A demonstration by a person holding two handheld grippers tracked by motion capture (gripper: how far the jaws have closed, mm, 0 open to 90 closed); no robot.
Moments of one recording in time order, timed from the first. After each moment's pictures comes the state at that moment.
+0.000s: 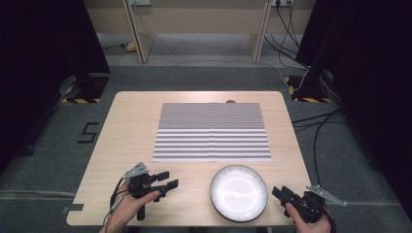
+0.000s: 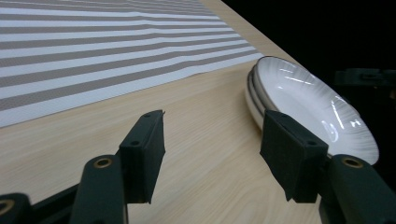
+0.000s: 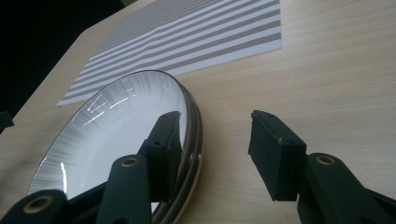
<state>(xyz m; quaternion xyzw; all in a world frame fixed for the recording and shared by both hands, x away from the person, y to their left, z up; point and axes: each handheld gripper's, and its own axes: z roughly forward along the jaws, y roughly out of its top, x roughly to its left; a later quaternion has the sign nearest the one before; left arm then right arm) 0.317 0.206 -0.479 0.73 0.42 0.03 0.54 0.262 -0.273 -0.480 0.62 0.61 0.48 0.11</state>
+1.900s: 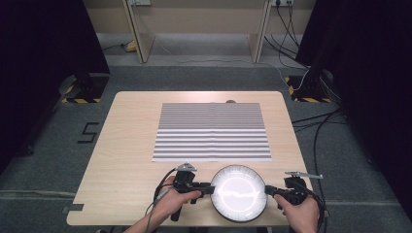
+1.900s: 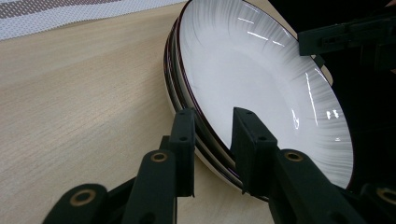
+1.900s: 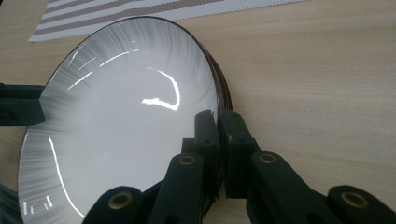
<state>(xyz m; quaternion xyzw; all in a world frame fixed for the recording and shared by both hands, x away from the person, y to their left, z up) 0.334 0.100 -0.488 0.78 0.42 -0.08 0.46 0.300 -0.244 -0.462 0.63 0.69 0.36 0.03</state>
